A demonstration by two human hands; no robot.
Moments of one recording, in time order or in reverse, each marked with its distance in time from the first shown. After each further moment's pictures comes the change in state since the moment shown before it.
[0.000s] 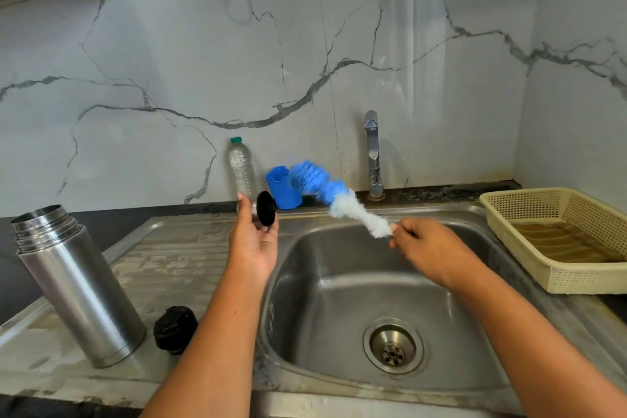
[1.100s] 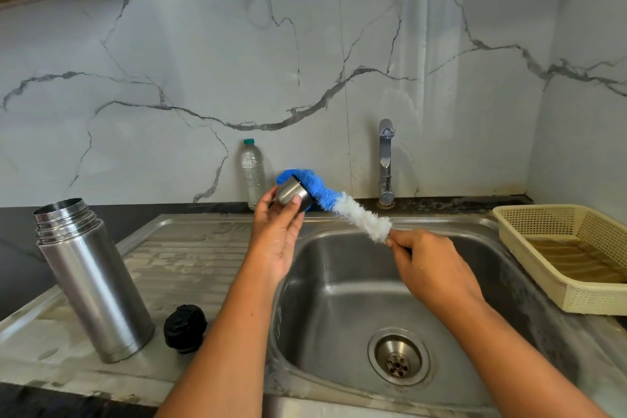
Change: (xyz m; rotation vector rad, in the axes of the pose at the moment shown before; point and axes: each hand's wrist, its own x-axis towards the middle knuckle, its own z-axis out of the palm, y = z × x) left_hand -0.003 -0.004 0.004 0.192 -0.246 0.081; right_hand -0.013 -0.018 0.025 -0.280 0.198 -0.128
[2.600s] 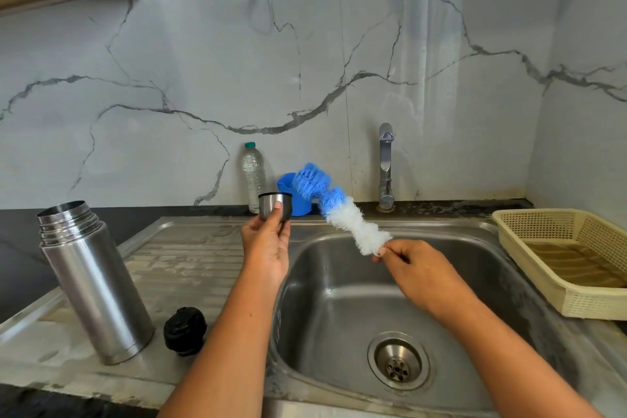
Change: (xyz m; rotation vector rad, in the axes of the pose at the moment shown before) left_hand 0.017 -0.011 -0.014 -0.103 0.277 0.004; right_hand -0.001 -0.008 -0.005 0.336 -0.226 0.136
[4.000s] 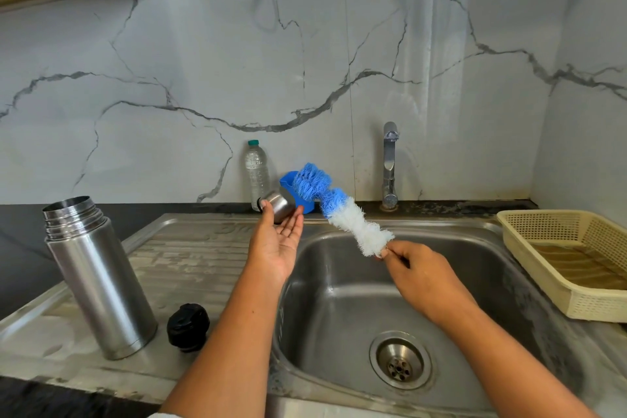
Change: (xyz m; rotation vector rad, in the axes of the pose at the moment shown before) left_hand -0.011 0.005 0.003 -0.178 -0.068 -0.202; right_hand 0.003 0.009 0.011 -0.045 0.066 -0.052
